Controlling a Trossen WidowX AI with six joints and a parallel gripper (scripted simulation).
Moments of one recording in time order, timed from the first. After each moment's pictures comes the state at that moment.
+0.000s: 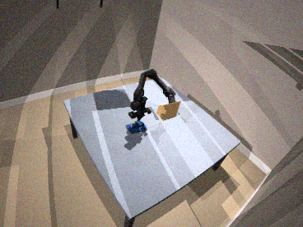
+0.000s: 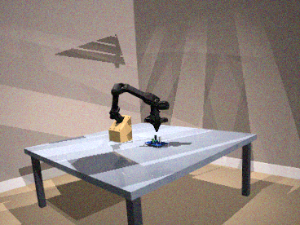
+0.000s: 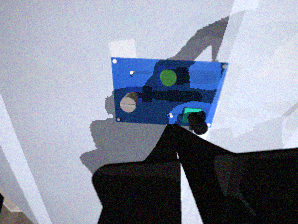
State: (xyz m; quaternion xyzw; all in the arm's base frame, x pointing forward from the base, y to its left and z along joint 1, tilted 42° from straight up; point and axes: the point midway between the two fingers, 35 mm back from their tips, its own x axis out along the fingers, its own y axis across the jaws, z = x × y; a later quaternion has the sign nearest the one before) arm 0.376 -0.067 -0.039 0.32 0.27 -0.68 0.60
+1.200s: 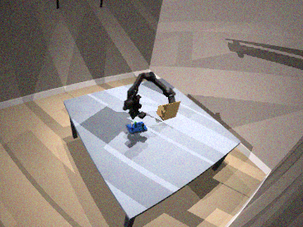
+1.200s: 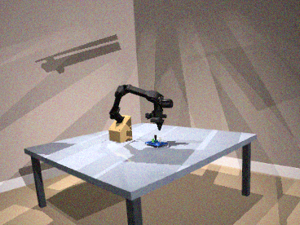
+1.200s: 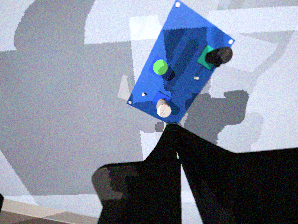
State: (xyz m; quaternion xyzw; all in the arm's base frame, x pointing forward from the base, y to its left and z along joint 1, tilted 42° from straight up) arm 0.420 -0.075 -0.014 0.58 -0.14 -0.73 0.33
